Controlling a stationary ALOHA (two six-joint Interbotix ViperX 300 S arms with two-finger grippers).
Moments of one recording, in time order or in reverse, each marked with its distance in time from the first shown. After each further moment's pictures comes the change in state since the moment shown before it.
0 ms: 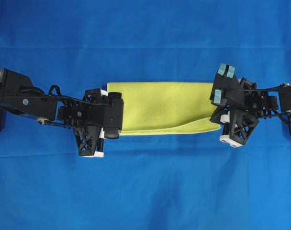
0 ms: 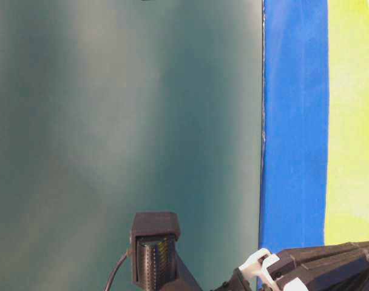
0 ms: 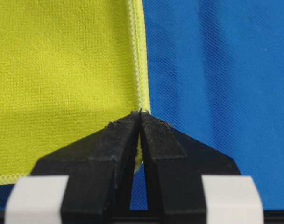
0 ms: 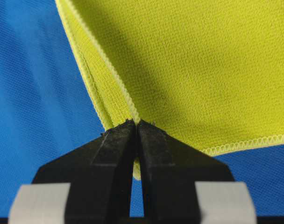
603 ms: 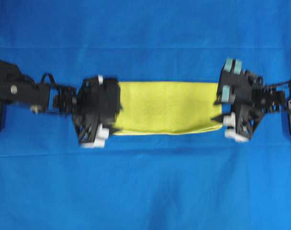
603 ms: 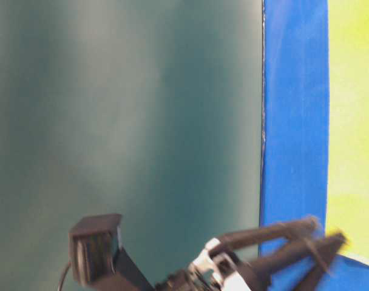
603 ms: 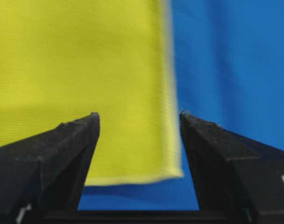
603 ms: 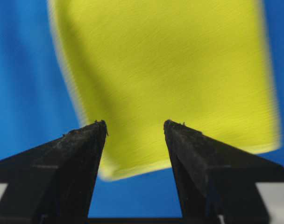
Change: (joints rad) left arm 0.083 -0.101 -0.015 0.000 0.031 0.021; right arm -0.041 -0.112 -0.017 -0.115 0.074 -0.008
